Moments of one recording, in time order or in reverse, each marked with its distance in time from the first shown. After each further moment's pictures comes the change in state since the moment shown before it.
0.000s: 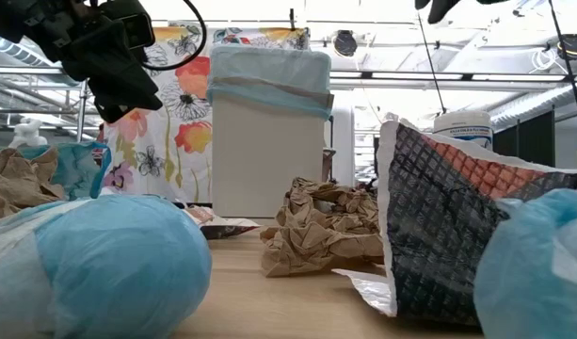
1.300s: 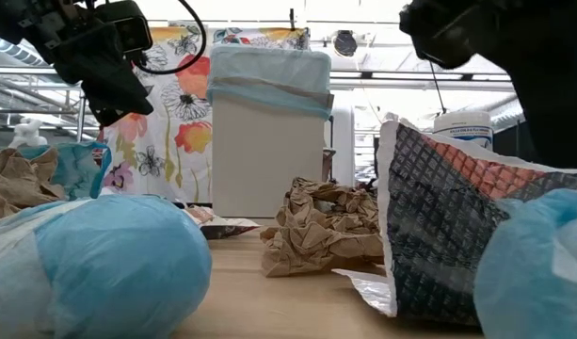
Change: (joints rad) left arm 0.000 0.000 0.000 -0.037 0.052 0.004; right arm 0.151 0.491 0.091 0.048 -0.264 0.174
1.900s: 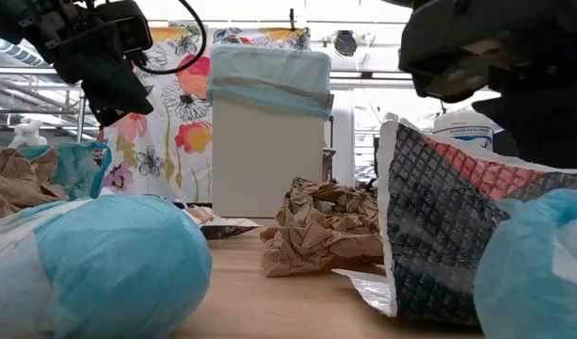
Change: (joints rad) left arm 0.000 0.000 0.000 0.002 0.001 0.000; right arm 0.004 0.073 0.001 0.003 0.052 0.080
